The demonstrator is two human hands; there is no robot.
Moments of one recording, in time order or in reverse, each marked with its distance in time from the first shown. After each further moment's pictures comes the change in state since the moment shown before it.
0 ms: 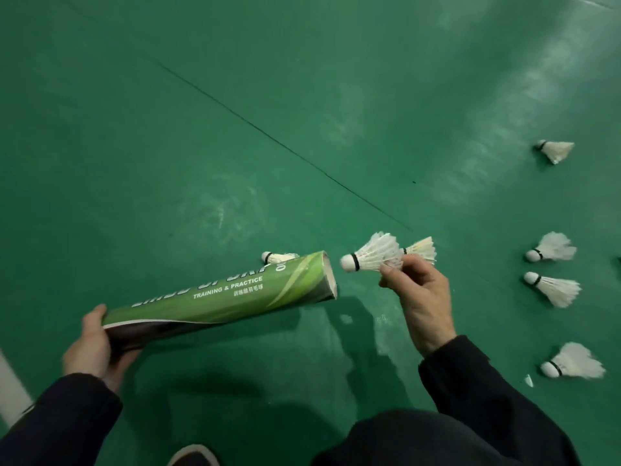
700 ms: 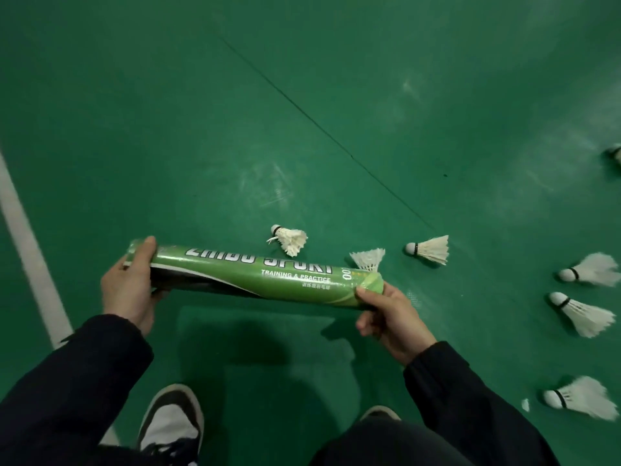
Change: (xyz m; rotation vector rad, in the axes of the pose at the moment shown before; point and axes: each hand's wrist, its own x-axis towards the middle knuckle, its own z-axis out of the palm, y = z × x) left_hand -0.093 -0.002 0.038 0.068 -0.086 0.205; right_hand -0.001 0.029 -0.025 0.135 -0.366 0.680
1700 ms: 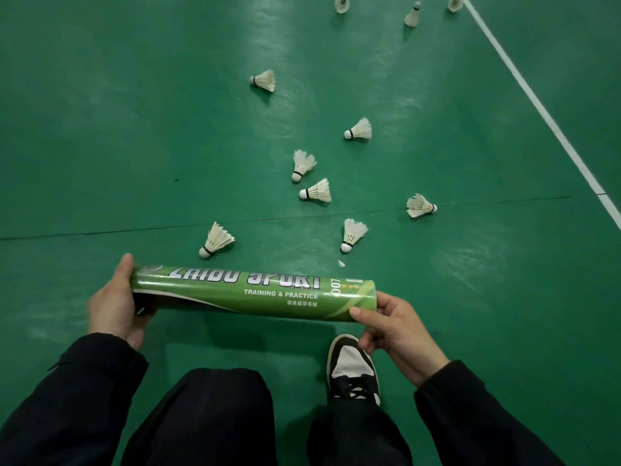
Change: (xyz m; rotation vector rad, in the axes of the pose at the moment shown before) left_hand -0.135 -0.001 0.250 0.443 -0.802 -0.130; right_hand -0.253 0.063 -0.052 0.324 0.777 -0.388
